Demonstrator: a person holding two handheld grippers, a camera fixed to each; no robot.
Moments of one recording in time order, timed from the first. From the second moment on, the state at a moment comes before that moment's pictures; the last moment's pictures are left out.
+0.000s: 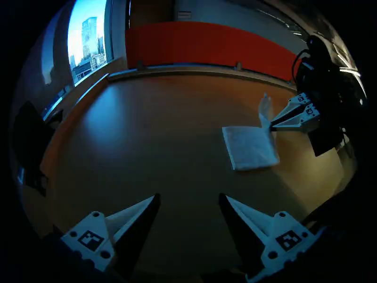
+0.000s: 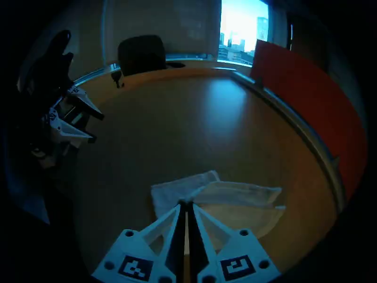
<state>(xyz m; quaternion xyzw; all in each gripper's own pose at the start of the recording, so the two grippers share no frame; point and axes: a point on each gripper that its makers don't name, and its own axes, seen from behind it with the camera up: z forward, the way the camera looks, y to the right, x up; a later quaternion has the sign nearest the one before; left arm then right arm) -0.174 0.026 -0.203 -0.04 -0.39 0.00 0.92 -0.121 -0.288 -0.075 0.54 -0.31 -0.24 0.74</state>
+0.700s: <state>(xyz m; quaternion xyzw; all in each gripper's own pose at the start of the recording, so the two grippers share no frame) -0.176 0.013 -0.216 -0.02 -0.39 -0.02 0.92 -0.164 -0.309 -0.090 0.56 -0.35 -0.25 0.71</state>
